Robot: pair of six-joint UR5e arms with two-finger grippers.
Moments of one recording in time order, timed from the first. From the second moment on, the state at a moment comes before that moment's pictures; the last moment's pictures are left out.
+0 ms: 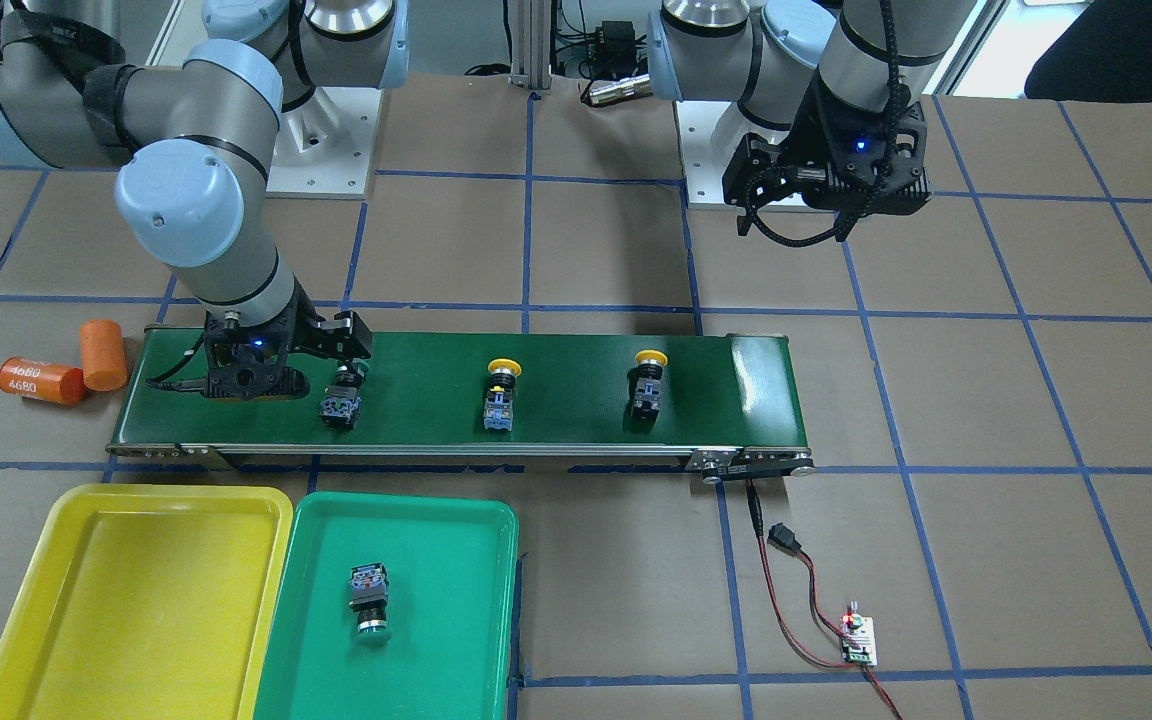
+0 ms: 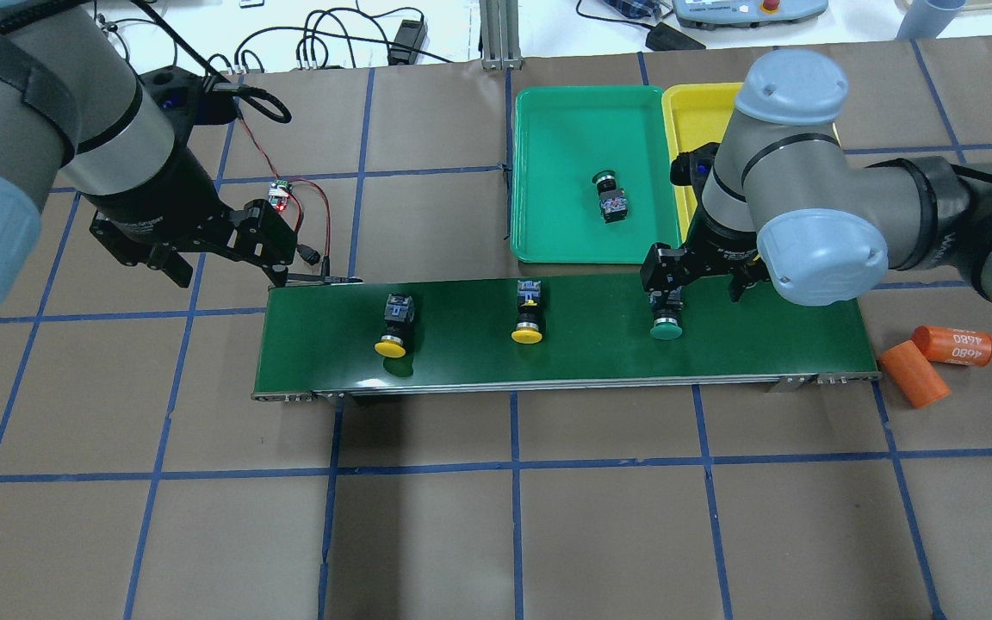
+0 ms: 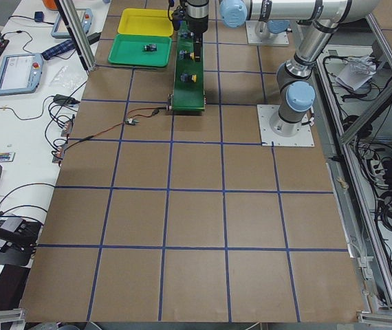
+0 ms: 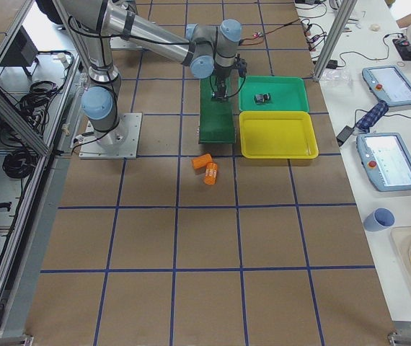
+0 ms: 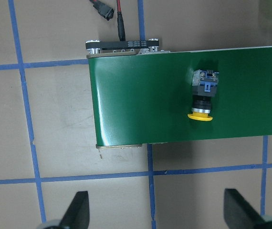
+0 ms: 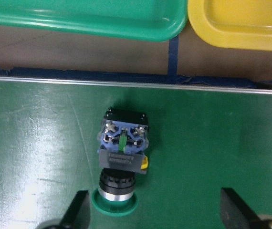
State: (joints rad) left arm -1.55 -1.46 -1.72 -1.57 1.57 0.06; right arm 1.58 -1.40 1.90 -1.97 -1.55 -0.05
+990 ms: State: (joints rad) left arm -1.55 -1.44 -1.74 -1.57 1.57 0.06; right arm 1.58 -1.32 1.90 -1.99 -1.55 -0.07
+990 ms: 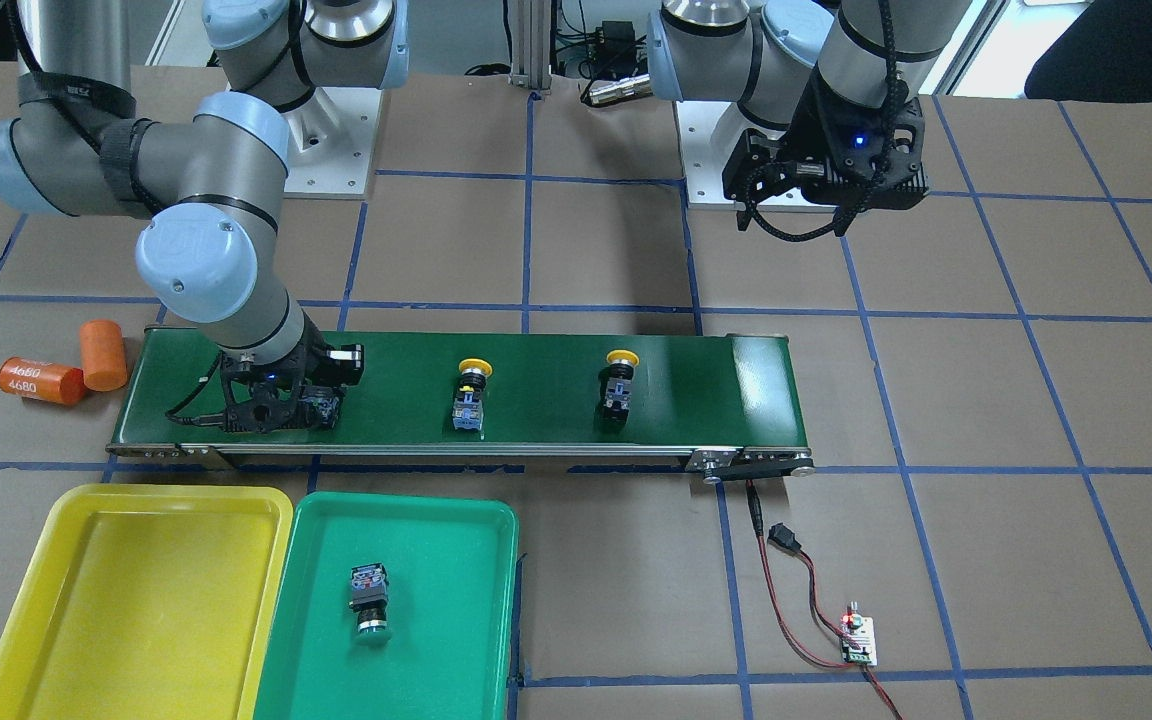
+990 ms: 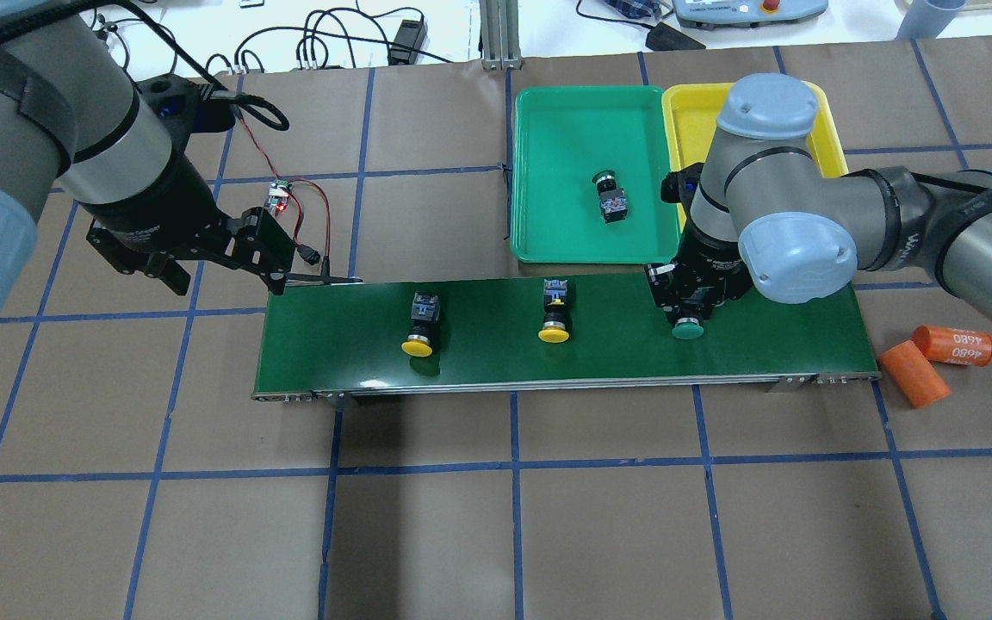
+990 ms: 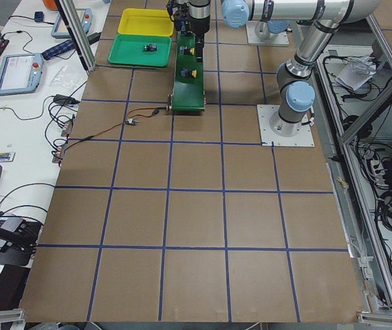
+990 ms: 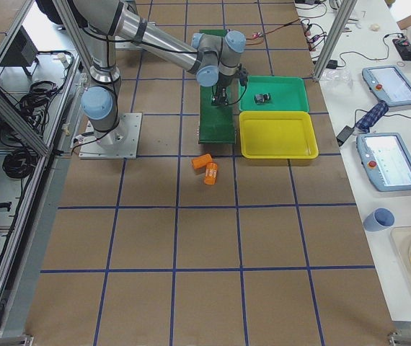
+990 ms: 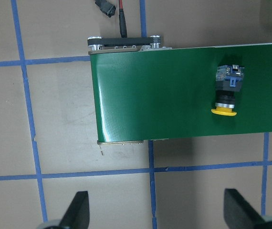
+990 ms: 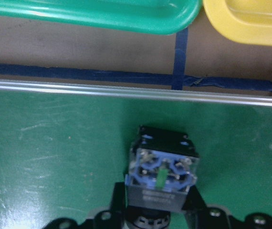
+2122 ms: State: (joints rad) left arm -1.55 -1.44 -1.76 -1.56 1.57 0.06; right arm 1.57 -1.05 1.51 -2.15 -1.51 -0.13
